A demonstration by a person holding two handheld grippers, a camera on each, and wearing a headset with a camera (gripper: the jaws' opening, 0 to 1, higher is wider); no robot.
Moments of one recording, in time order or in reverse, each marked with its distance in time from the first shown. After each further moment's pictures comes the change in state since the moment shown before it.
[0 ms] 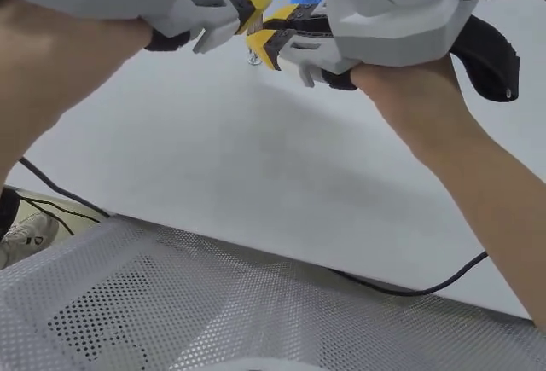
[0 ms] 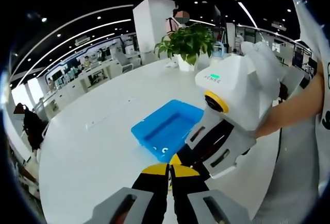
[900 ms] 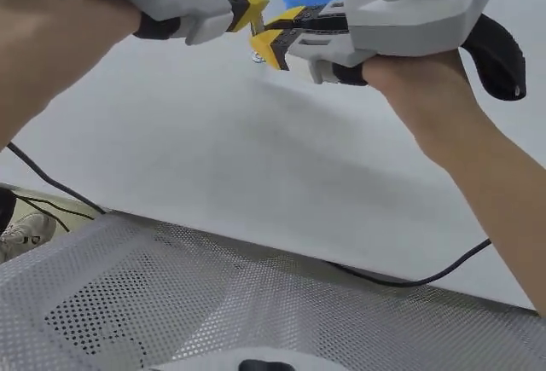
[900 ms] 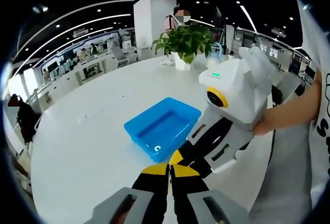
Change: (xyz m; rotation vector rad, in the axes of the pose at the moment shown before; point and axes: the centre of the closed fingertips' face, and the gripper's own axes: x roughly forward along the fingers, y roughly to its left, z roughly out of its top) left arm 0.001 -0.008 0.001 -0.053 0.013 -0.075; right arm -0.010 0.003 -0.007 0.097 -0.005 0.032
